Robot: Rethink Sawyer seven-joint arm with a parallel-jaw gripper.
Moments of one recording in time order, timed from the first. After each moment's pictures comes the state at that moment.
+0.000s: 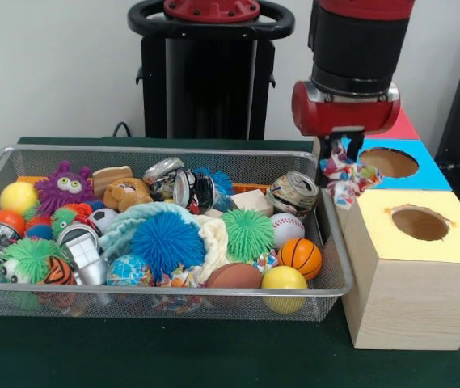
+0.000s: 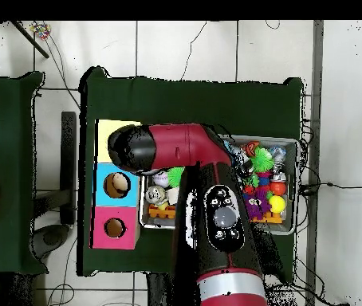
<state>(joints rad) -0.15 -0.64 0.13 1.43 -0.19 0.76 1.66</state>
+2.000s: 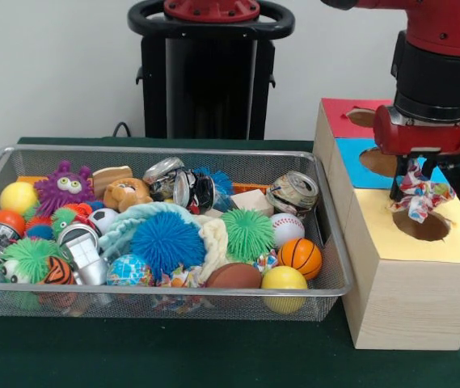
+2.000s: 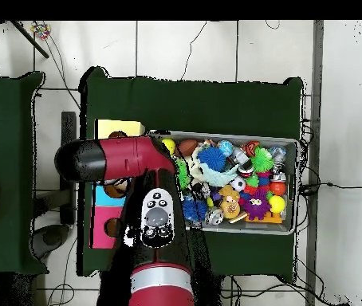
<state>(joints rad) 0.06 -0.56 0.00 1.42 -0.03 0.67 1.79</state>
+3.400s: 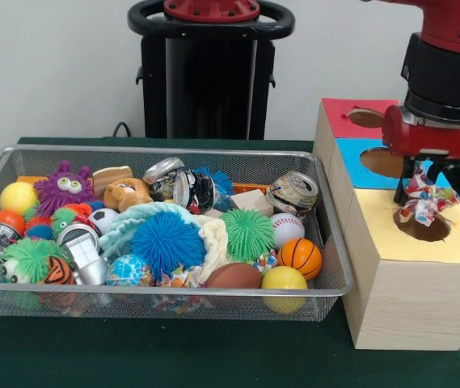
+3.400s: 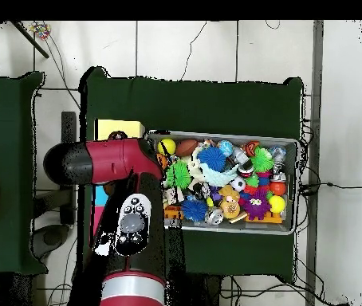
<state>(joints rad) 0.18 -0.51 -0.13 1.36 0.01 0.65 1.79</state>
